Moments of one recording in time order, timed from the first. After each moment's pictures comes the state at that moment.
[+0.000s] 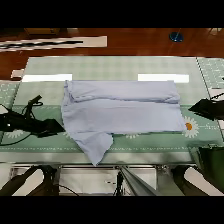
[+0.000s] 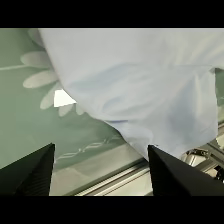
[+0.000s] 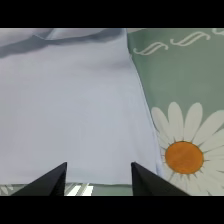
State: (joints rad) left arm 0.34 -1.04 0.58 0.97 -1.43 -1.10; right arm -0.60 -1.12 0.88 -1.08 1.32 1.17
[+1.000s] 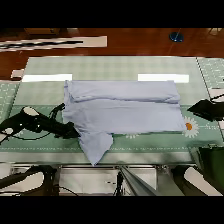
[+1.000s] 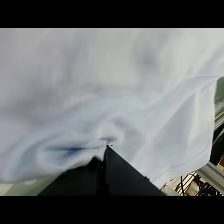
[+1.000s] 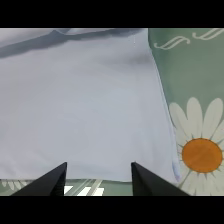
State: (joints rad) left arm 0.10 -1.33 0.50 0.80 -1.18 -1.09; right arm -0.61 -1.09 0.86 -1.03 1.34 1.15
